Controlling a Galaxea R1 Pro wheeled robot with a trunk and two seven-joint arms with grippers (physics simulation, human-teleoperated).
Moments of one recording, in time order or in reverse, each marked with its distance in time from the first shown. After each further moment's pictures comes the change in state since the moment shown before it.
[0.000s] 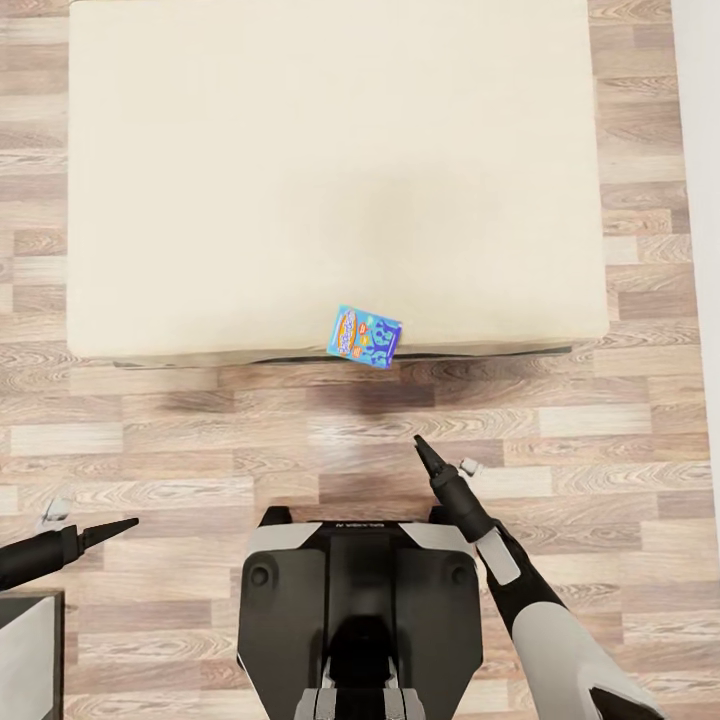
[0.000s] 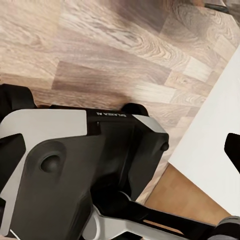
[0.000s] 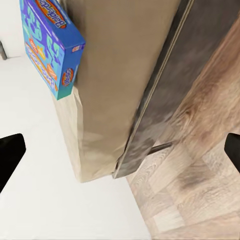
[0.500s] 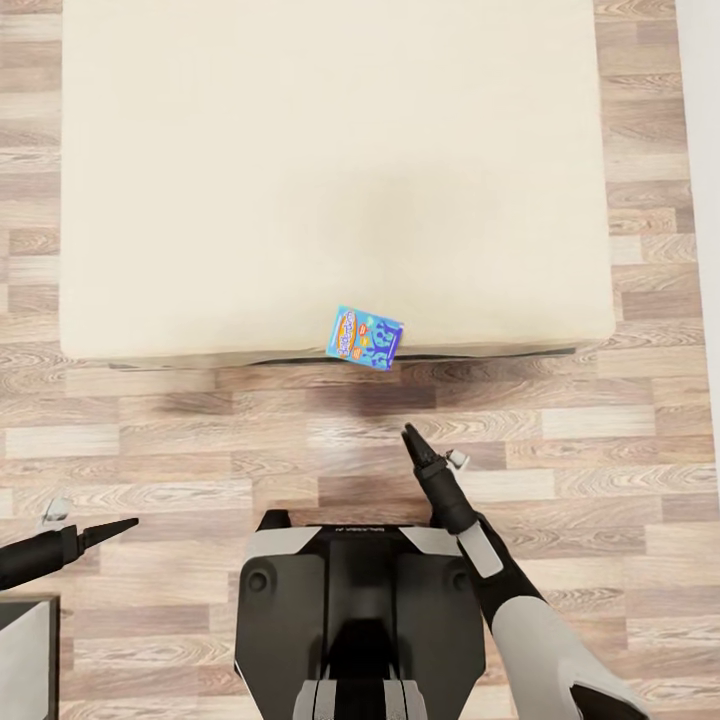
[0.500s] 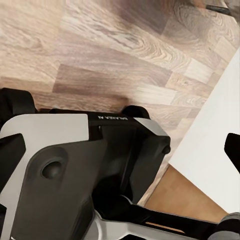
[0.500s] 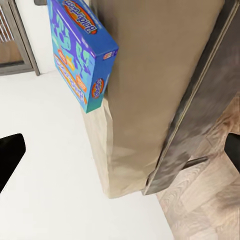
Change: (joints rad) left arm 0.000 0.000 0.000 0.000 0.000 0.000 -0.003; right arm -0.013 0.060 0.034 -0.015 -0.087 0.001 0.046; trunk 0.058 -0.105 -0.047
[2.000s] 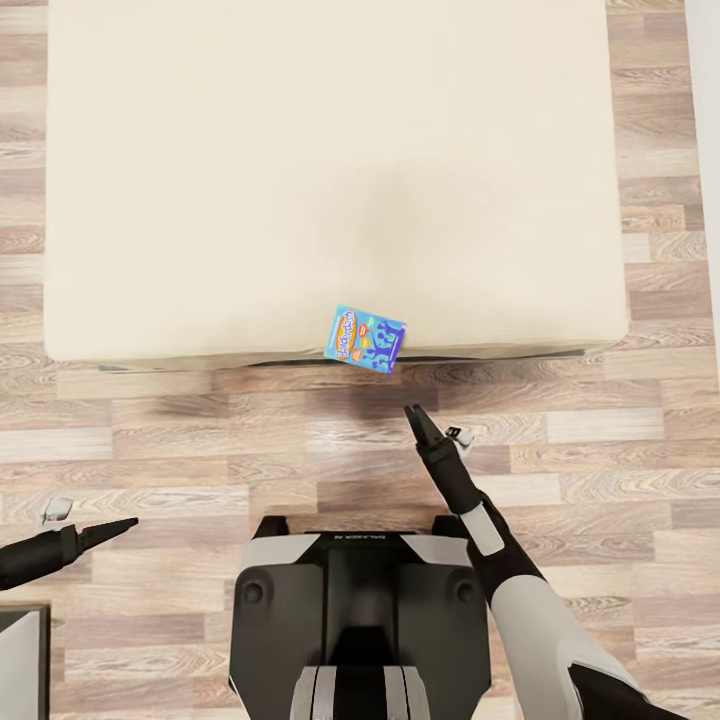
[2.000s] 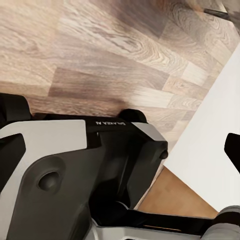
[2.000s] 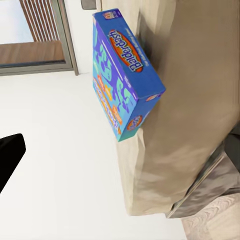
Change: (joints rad) left arm 0.000 0.000 0.000 0.000 0.000 0.023 -0.025; right arm -0.050 -0.003 0.003 -0.035 -0.010 0.004 0.122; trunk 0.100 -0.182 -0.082
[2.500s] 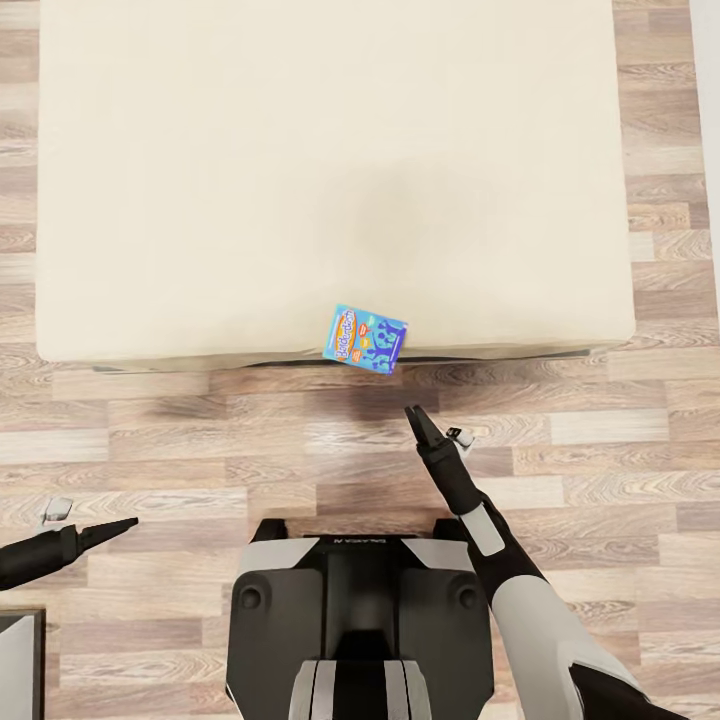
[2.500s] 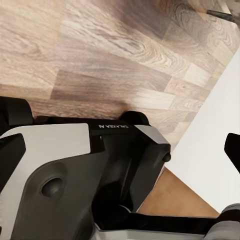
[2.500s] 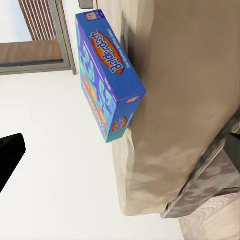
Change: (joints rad) left arm 0.000 0.000 0.000 0.000 0.000 0.000 0.000; right arm 0.000 -0.002 0.000 0.004 0.003 -0.003 0.001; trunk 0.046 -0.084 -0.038
